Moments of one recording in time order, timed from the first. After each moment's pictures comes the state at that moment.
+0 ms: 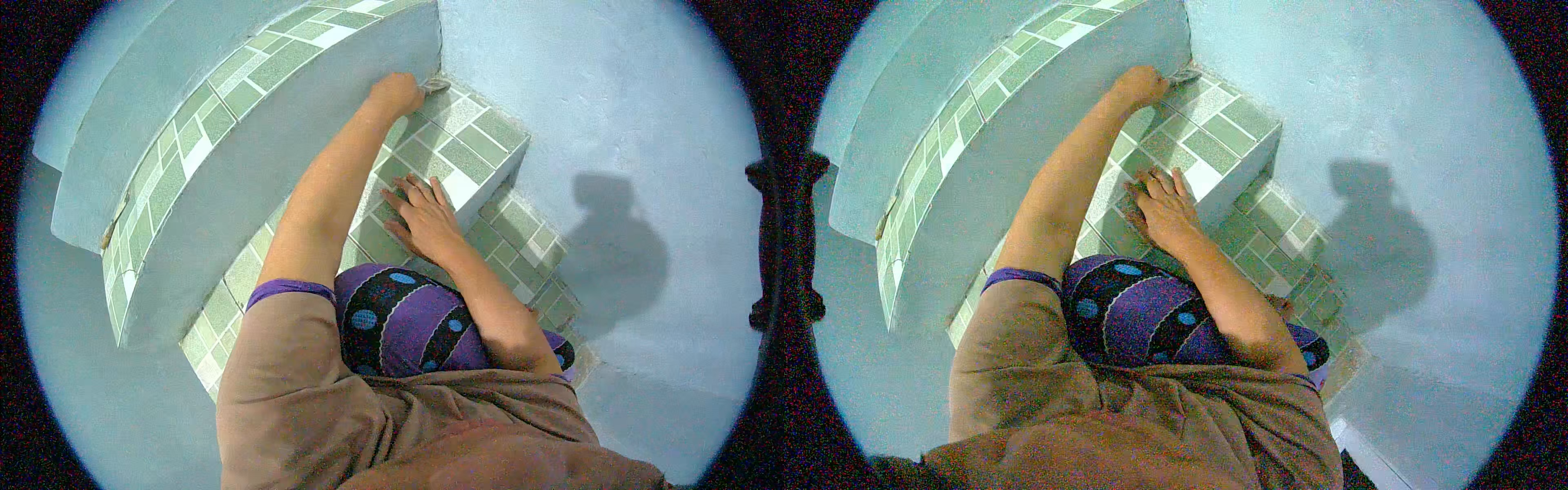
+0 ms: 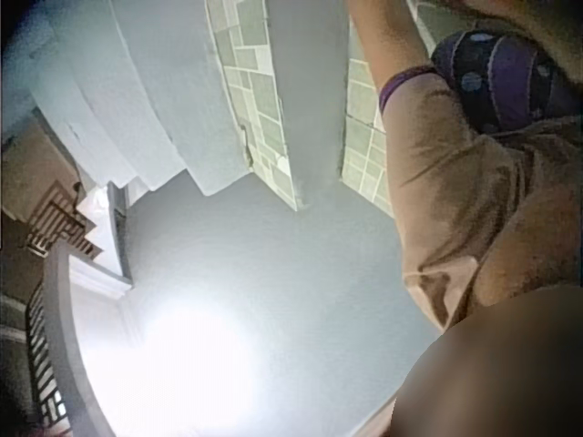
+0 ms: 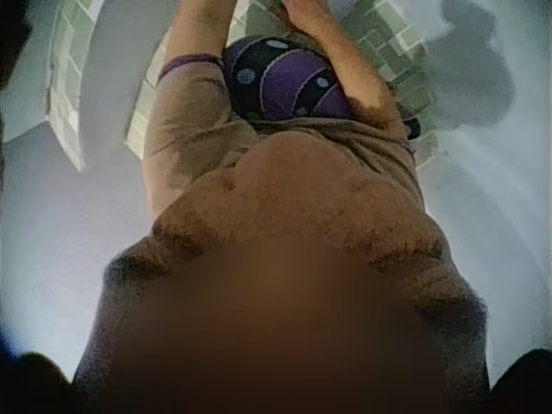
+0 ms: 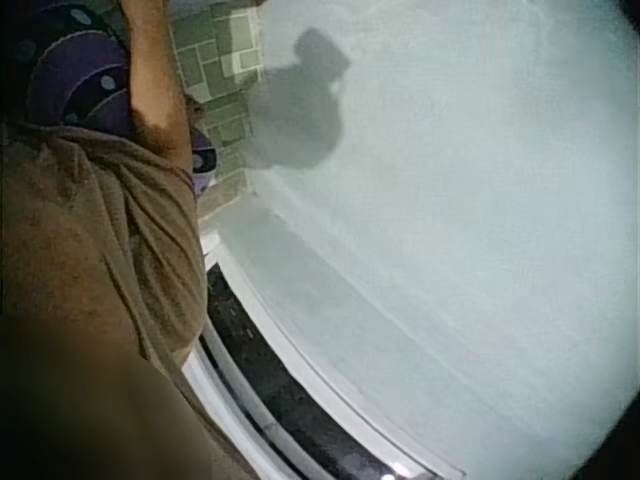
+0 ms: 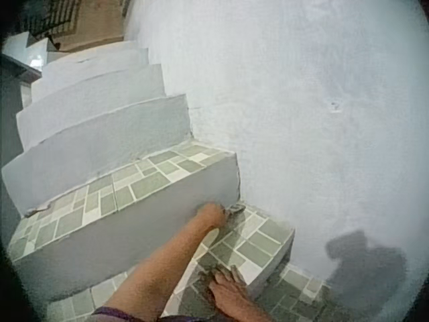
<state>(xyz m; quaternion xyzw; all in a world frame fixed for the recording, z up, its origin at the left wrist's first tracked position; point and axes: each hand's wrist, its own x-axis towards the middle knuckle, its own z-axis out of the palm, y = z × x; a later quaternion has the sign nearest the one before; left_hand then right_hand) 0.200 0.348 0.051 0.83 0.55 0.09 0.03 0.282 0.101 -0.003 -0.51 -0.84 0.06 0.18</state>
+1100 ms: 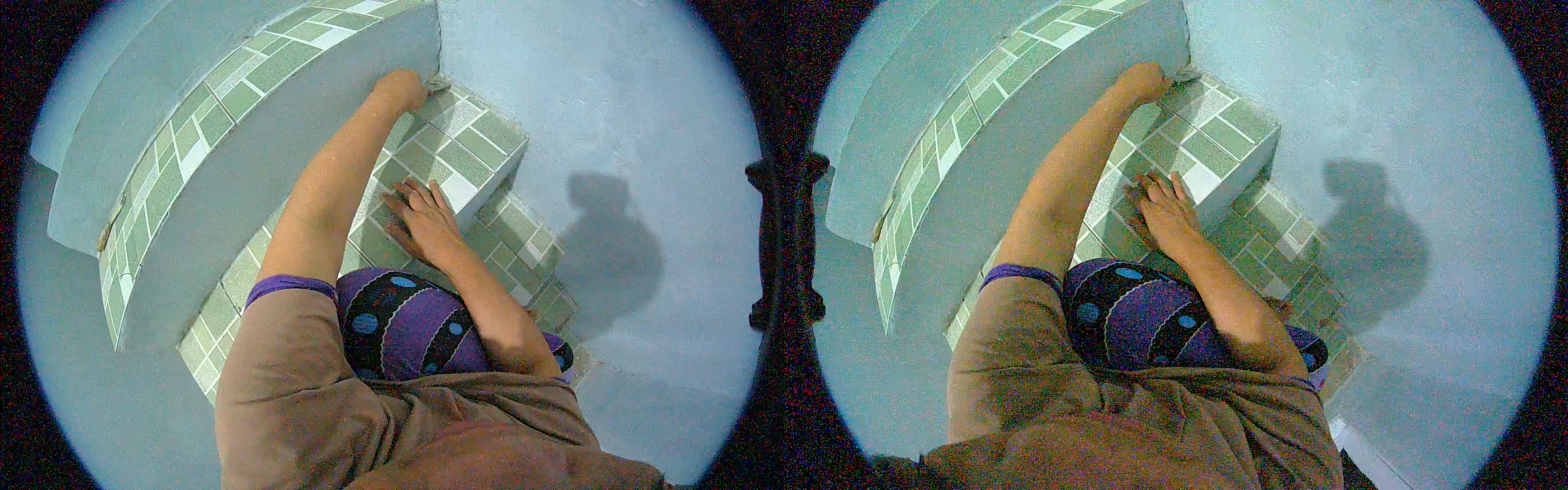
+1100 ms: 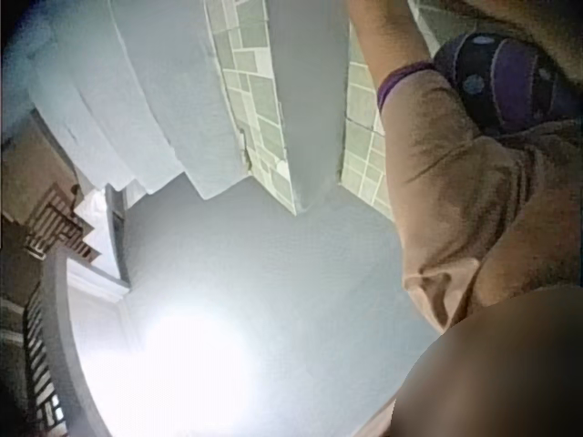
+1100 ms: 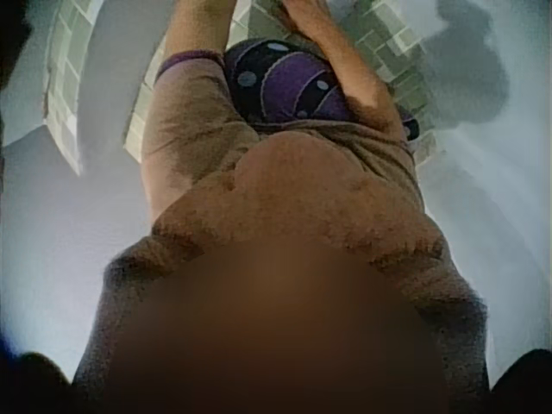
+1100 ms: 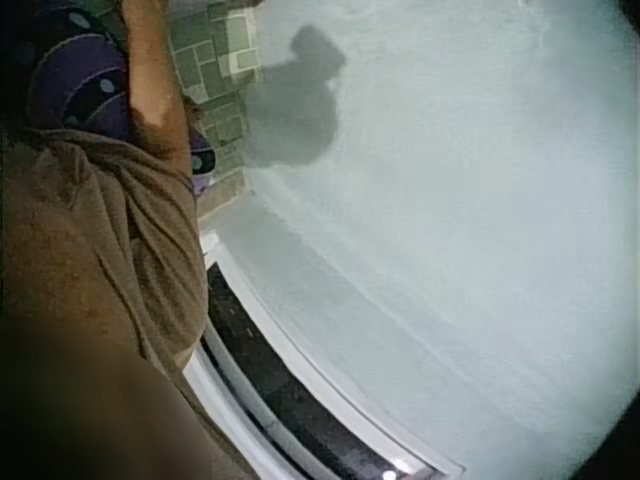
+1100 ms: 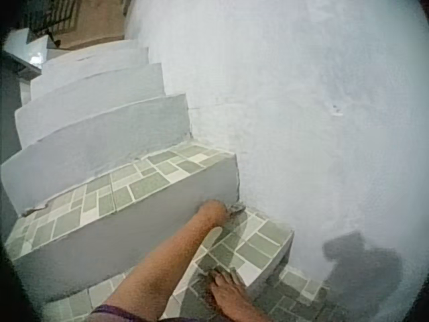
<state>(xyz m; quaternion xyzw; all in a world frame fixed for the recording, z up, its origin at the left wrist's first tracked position) 0.215 0.339 0.081 0.81 0.58 0.02 0.06 0.285 0.101 -0.005 -0.50 -0.84 0.06 0.20</state>
